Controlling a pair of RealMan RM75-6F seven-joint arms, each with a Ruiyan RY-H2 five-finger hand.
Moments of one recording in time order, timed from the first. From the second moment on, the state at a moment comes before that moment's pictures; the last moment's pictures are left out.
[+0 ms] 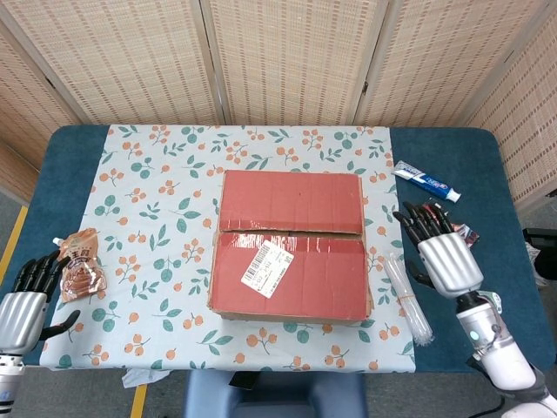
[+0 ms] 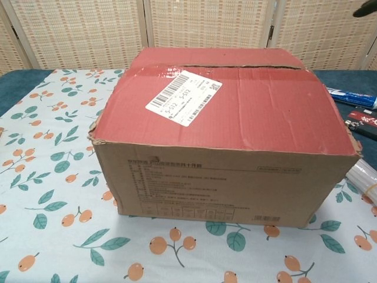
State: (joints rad) left arm -0.12 -1.14 -0.03 -1.55 1.54 1.47 -0.01; right arm 0.38 -1.01 0.20 -1.93 -1.36 1.15 -0.39
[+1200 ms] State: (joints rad) left arm -0.11 -1.10 -0.03 -1.54 1.53 1.49 -0.14; right arm 0.75 -1.27 0.29 -1.78 -0.96 1.02 -0.62
